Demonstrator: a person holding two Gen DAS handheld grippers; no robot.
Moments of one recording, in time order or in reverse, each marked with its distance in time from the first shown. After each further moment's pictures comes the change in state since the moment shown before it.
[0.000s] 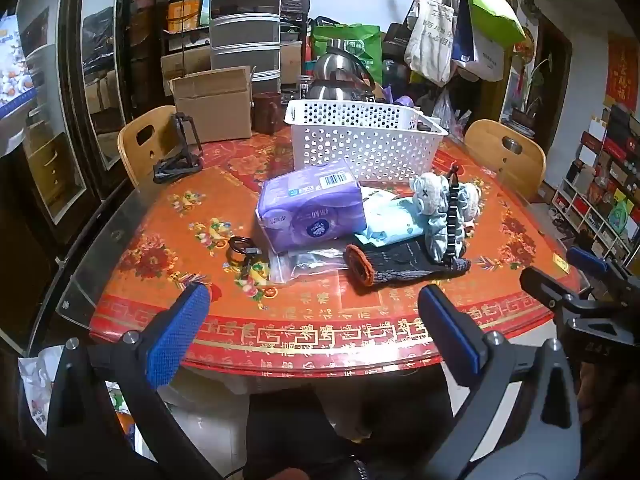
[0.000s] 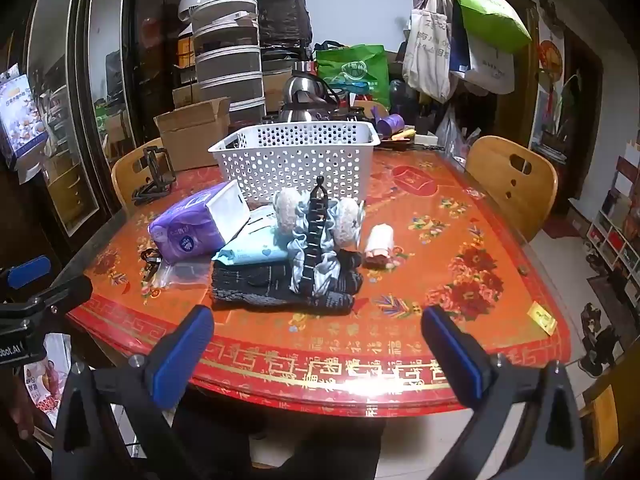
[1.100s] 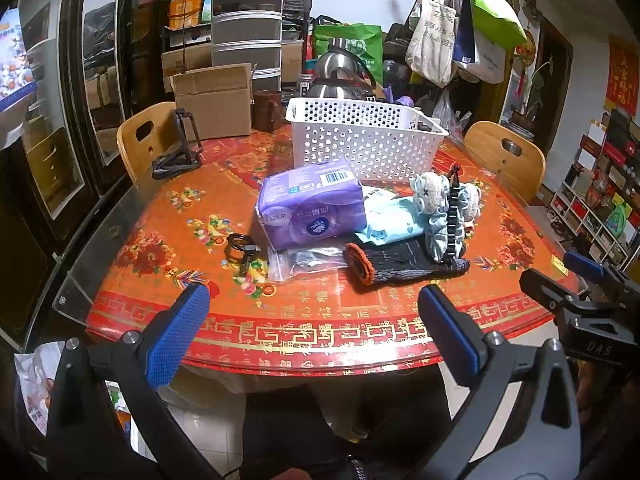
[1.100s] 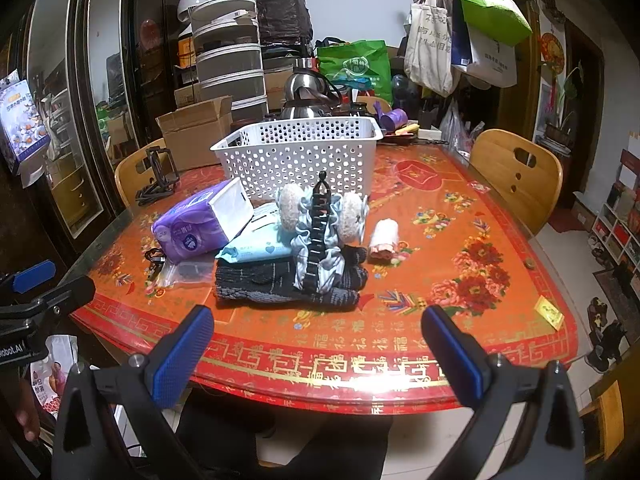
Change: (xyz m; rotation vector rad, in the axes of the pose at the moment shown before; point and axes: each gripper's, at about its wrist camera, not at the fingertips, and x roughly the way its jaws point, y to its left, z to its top) left arm -0.002 0.002 0.000 -0.020 -0.011 -0.010; right arm 0.002 -0.002 -0.001 0.004 0.012 0.016
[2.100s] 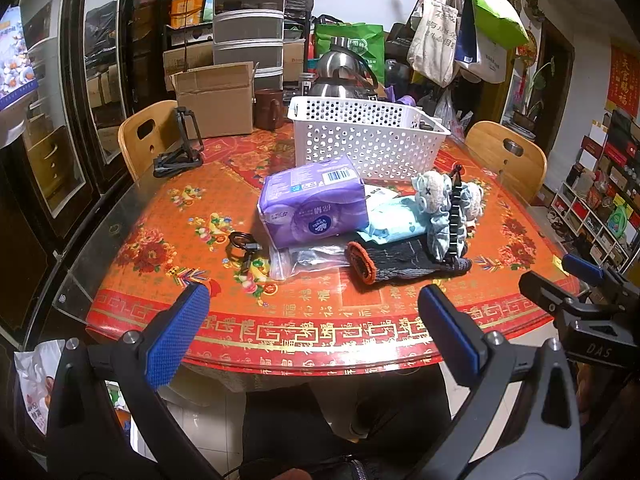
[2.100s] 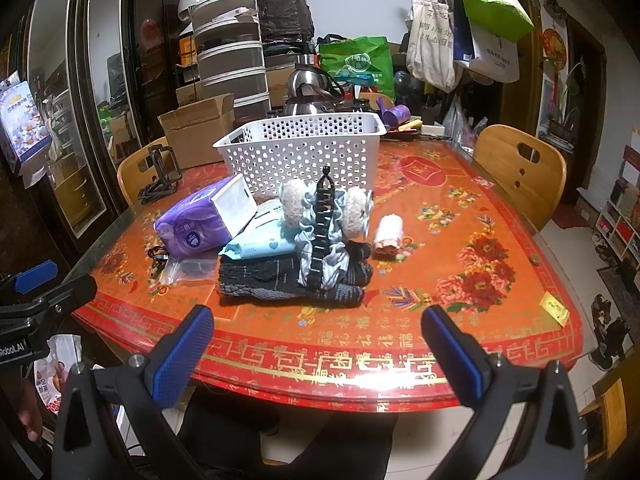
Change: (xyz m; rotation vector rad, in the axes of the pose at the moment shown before) left arm 0.006 0.002 -0.004 -0.005 0.002 -0.003; right arm 0.005 0.002 -0.006 0.006 0.008 0.011
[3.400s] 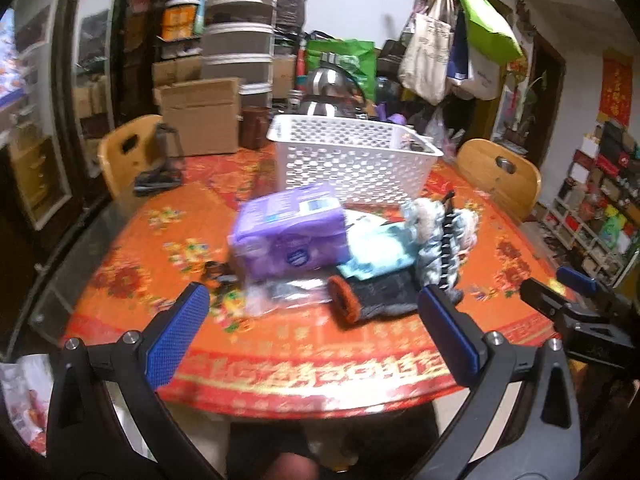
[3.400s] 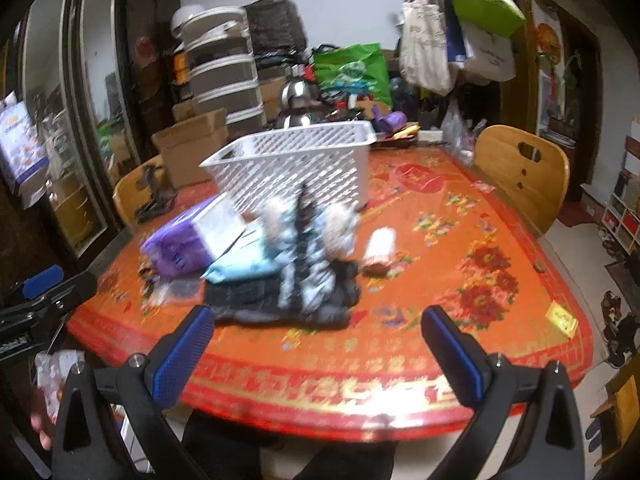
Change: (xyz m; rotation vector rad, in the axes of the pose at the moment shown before) left arm 0.035 -0.017 0.022 -0.012 -0.055 -0.061; right arm 0.015 -0.024 0.003 0.050 -0.048 0.029
